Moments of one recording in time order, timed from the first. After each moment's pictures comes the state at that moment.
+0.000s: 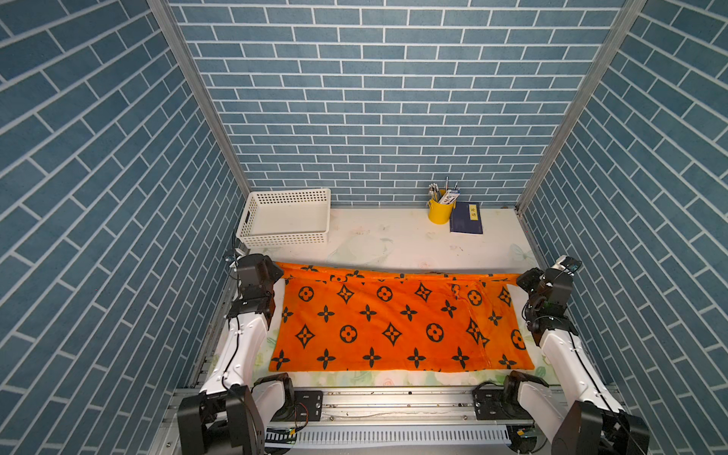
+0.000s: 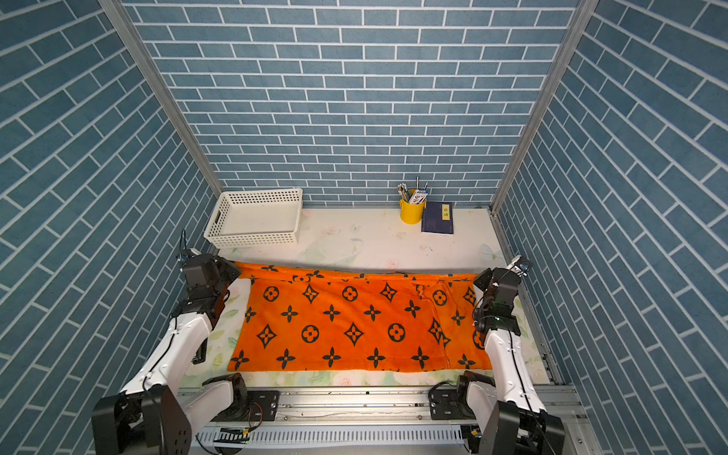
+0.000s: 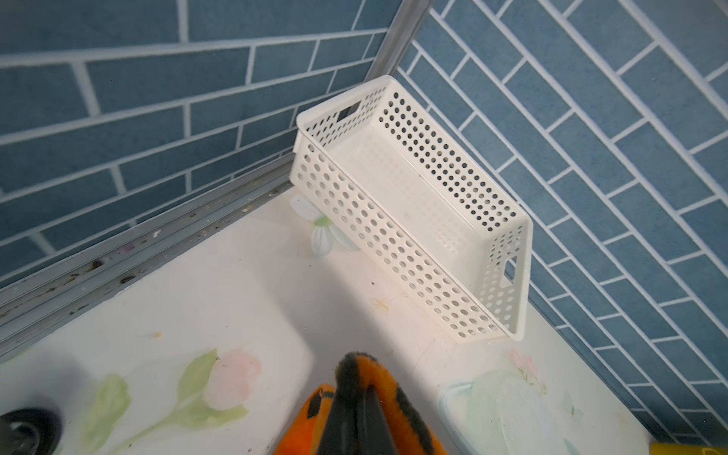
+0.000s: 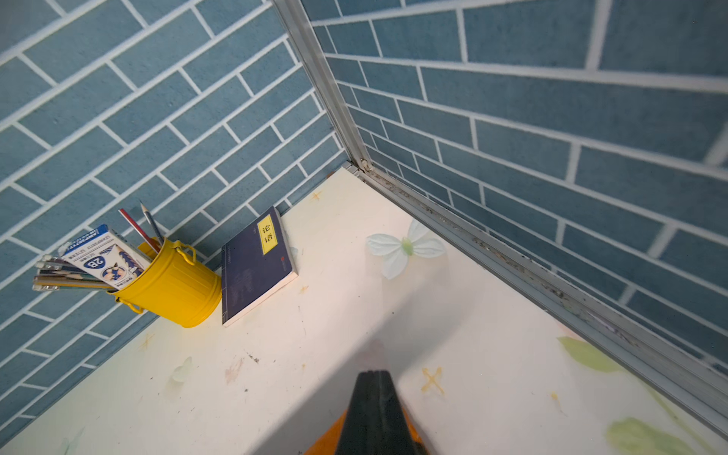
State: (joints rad) left arm 0.18 1.03 0.61 -0.08 -0.17 -0.67; right arm -0.19 0.91 0.46 0.09 0.15 0.50
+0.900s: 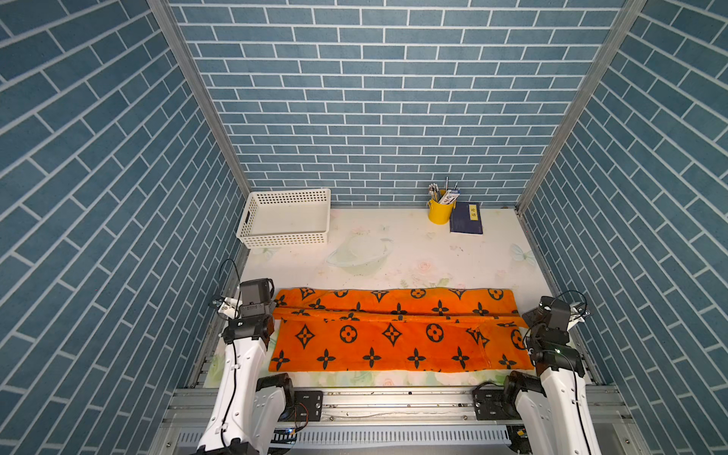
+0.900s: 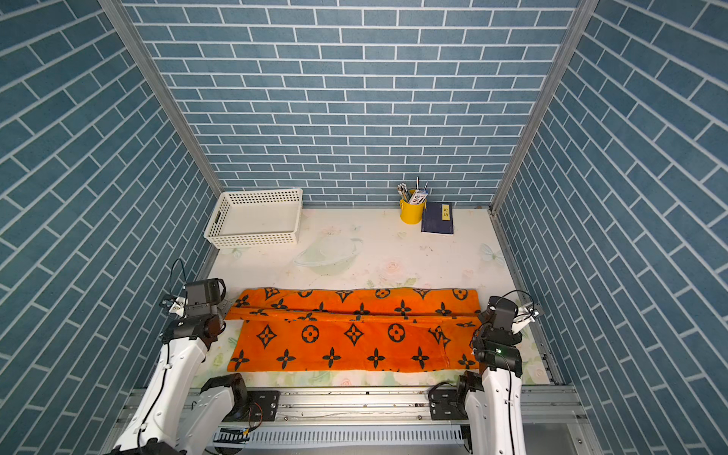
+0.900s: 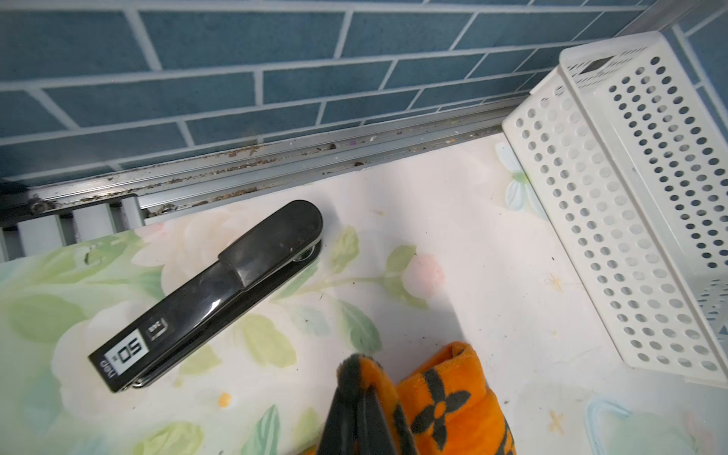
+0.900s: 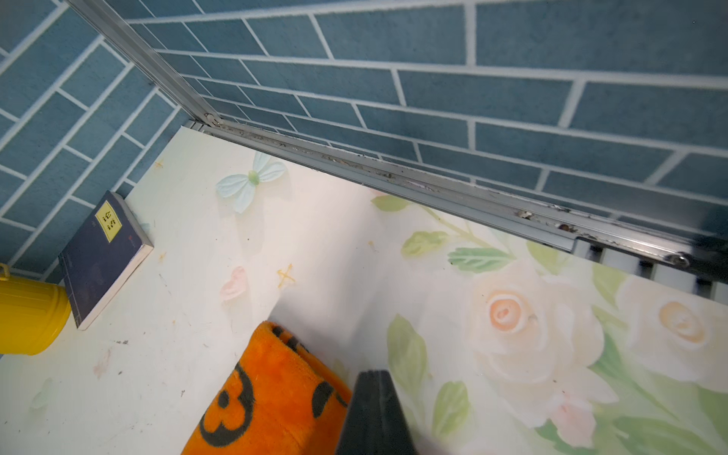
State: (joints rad) left arm 0.17 0.81 0.57 -0.67 -0.41 -0.98; right arm -0.20 0.51 0.38 -0.55 0.39 0.75
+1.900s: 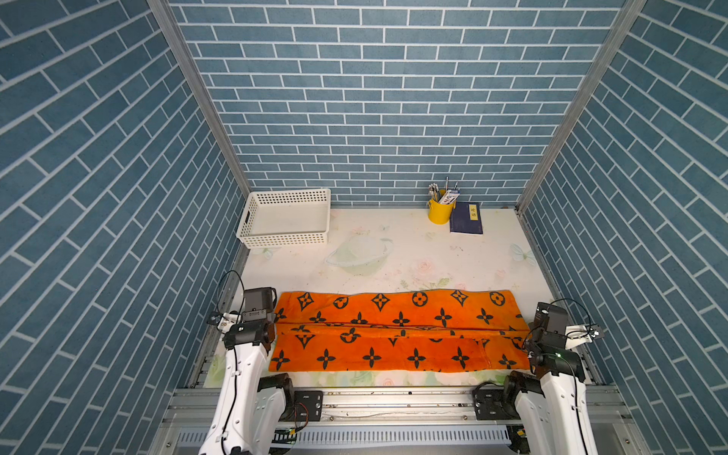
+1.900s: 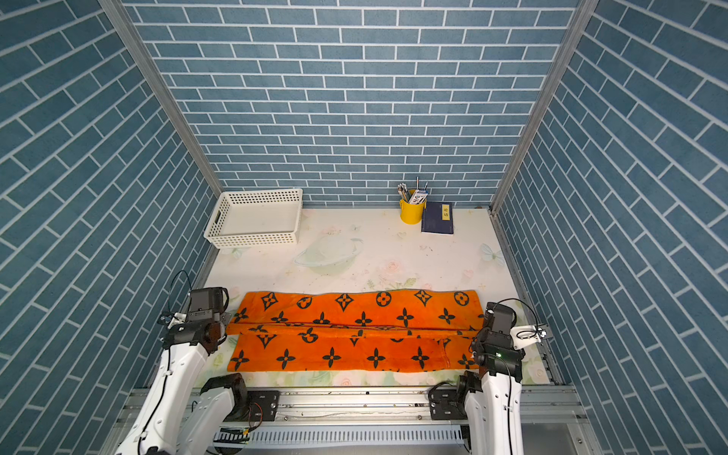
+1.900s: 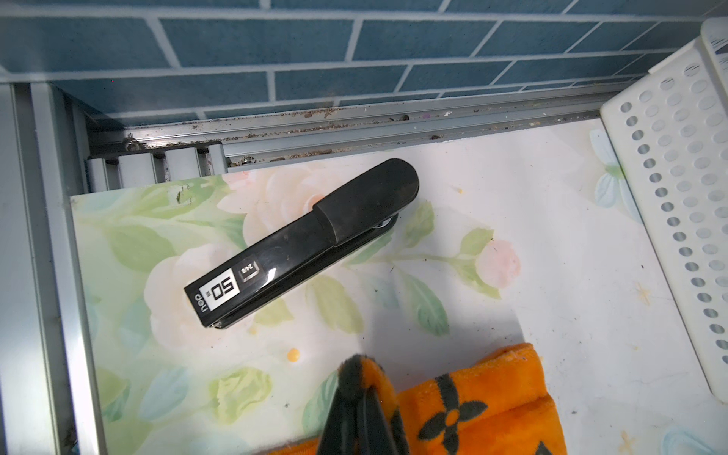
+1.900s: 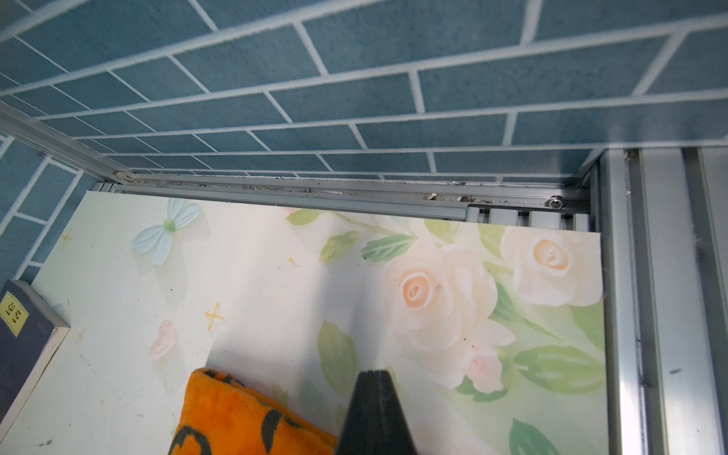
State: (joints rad) left arm 0.16 0.77 0.55 -0.83 -0.45 -1.12; right arm -0.20 0.49 0.38 -0.72 0.55 0.97
